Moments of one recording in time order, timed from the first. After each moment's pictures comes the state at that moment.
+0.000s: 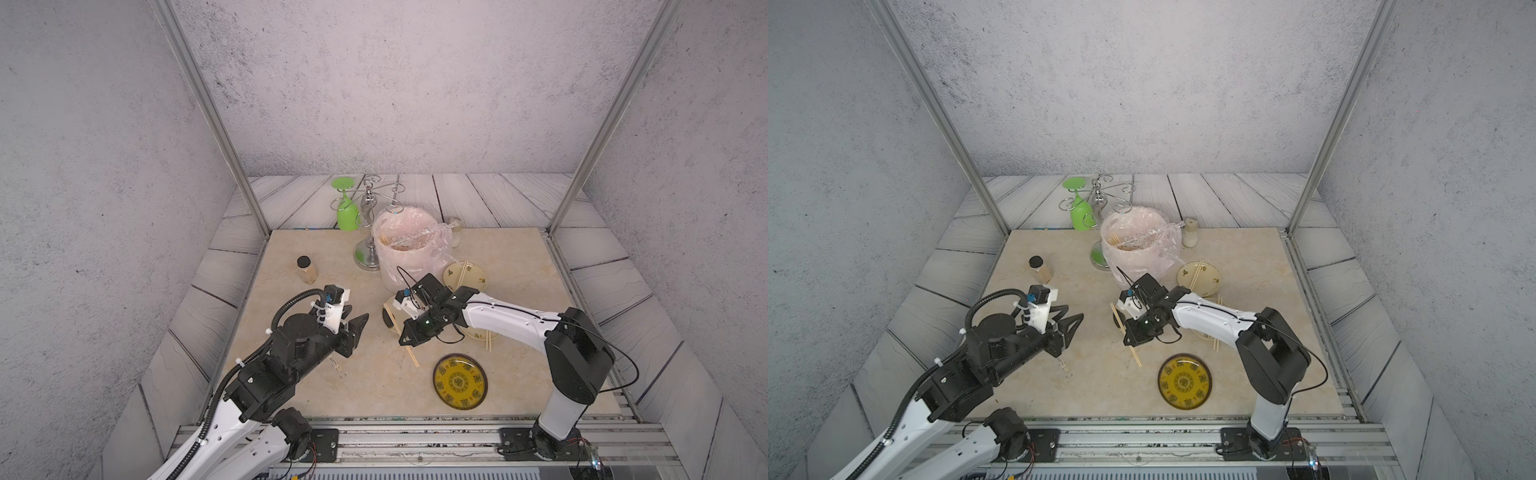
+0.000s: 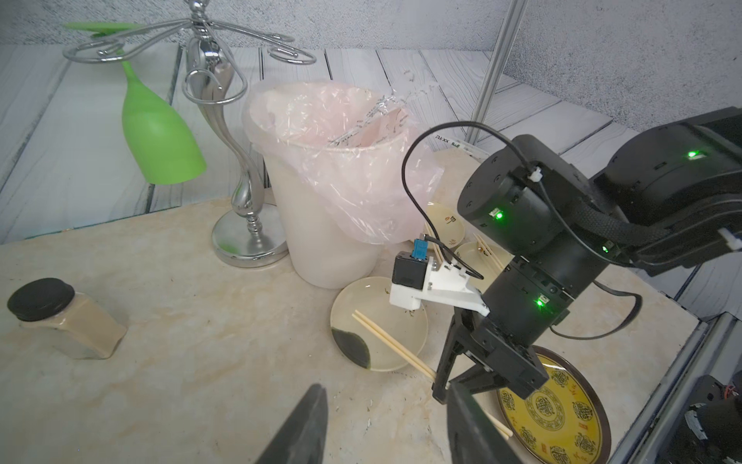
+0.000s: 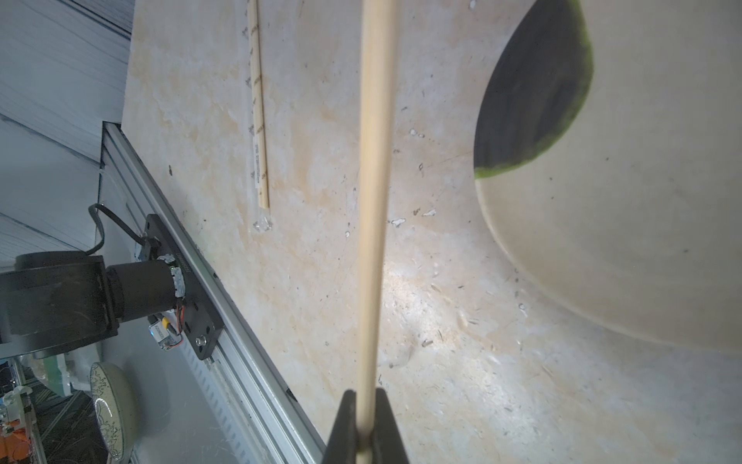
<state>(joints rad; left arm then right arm) -0.72 0.60 0.73 -0.45 -0.08 -0.18 0.80 1.76 1.25 -0.61 -0.51 0.30</state>
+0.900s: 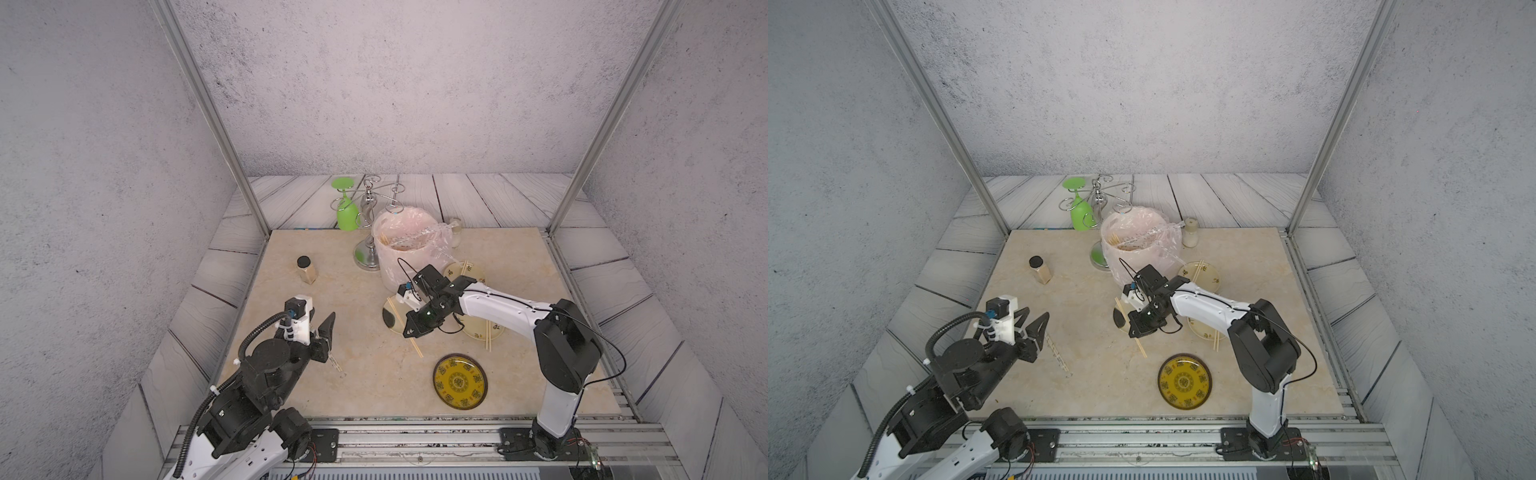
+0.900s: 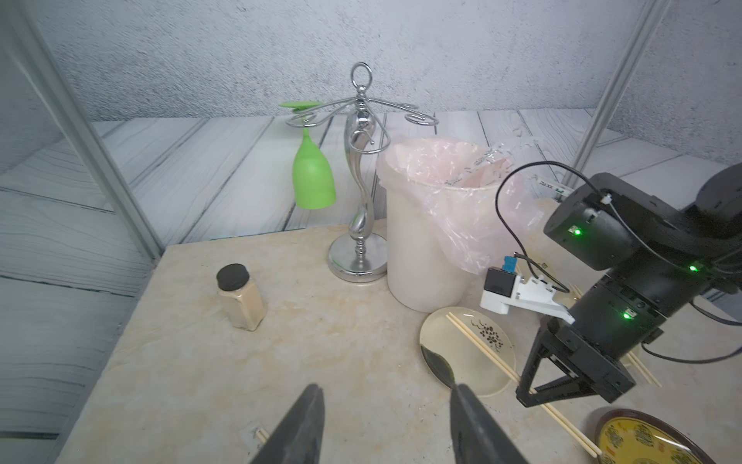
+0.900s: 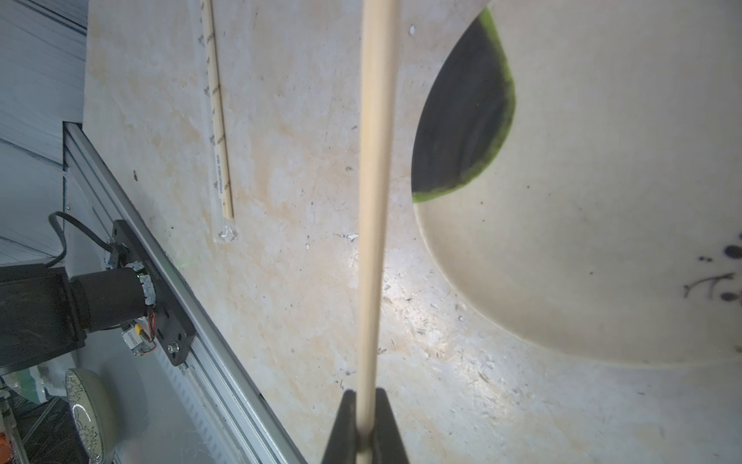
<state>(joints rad) -0.72 0.34 0.69 -0.55 -0.42 -0.14 0.75 1.84 1.34 -0.71 -0.50 0.22</state>
